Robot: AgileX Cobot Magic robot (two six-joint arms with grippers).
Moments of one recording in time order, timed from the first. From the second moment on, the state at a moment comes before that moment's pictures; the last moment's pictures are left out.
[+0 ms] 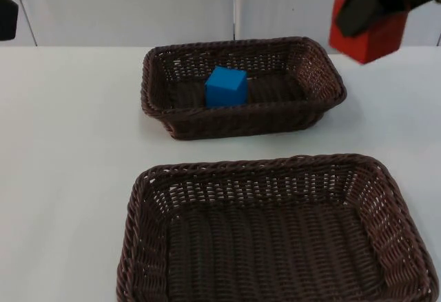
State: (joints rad) right arm 0.52 1.63 -1.30 0.08 0.71 -0.14; left arm -0.33 0.76 -0.67 -0.20 0.60 0.16
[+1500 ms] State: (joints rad) right arm 0.75 1.69 -0.92 0.16 0.26 -0.14; left arm -0.33 0.76 -0.67 -0.20 0.60 0.16
